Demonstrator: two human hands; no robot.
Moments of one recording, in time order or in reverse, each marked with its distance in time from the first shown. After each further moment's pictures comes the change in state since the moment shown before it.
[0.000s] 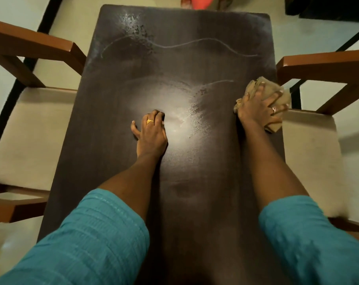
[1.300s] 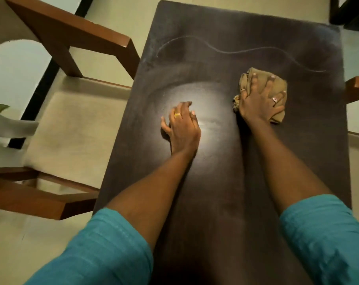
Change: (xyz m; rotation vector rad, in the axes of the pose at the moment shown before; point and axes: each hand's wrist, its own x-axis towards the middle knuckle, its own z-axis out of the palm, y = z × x) left_hand 0.041 -0.045 -0.033 -0.249 0.147 -0.192; right_hand -0.060 -0.141 0.048 -0.122 -0.040 -0.303
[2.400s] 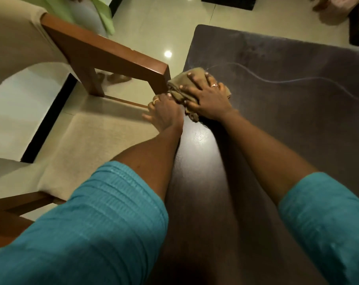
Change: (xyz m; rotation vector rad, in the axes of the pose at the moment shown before) left_hand 0.181 -0.082 -0.057 0.182 0.067 -0.350; right_hand 0.013 -0.217 0.049 -0.180 -0.105 -0.969
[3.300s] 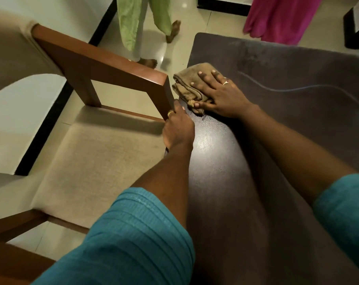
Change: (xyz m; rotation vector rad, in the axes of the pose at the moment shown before) left_hand -0.003 0.009 0.016 0.038 -0.092 0.224; right_hand 0.023 0.051 -0.010 -0.076 0.023 -0.104
